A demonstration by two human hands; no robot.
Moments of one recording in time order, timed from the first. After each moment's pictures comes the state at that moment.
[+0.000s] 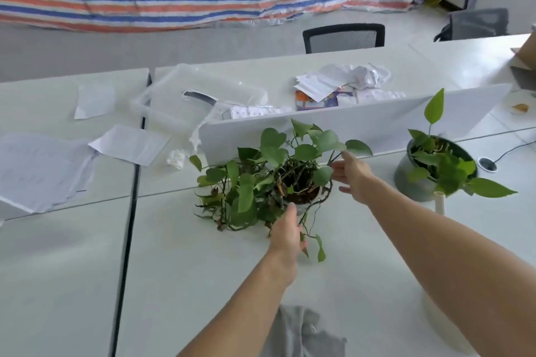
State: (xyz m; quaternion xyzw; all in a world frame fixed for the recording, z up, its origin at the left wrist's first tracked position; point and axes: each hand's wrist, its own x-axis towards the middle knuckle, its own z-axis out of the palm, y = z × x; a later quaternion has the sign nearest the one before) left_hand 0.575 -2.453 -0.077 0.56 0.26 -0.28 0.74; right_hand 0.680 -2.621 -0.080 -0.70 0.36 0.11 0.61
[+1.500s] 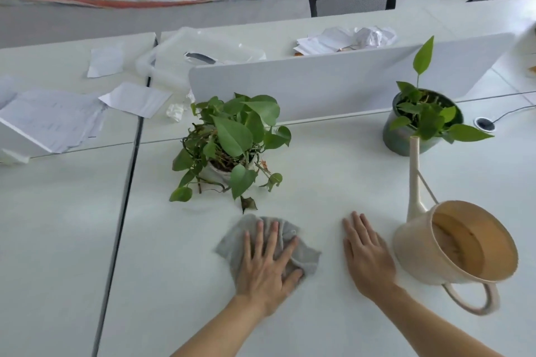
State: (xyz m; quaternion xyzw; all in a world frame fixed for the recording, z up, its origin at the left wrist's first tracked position) left_hand 0.405 -2.434 -0.218 0.97 -0.19 -0.11 0.06; right_hand 0.407 -2.678 -0.221 -0.99 0.01 0.02 0.13
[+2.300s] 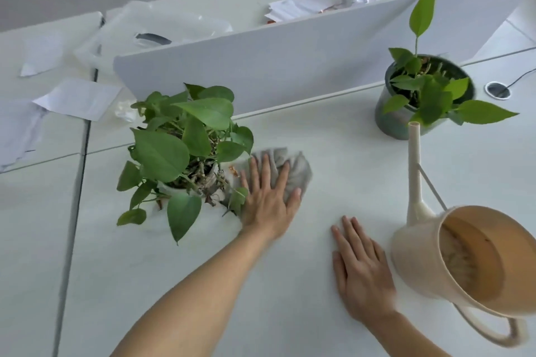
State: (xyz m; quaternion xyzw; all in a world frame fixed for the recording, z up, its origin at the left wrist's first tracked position) left_hand 0.561 -2.516 -0.228 0.99 -0.11 -0.08 0.08; right_hand 0.411 -2.683 -0.240 -0.99 0.01 -0.04 0.16
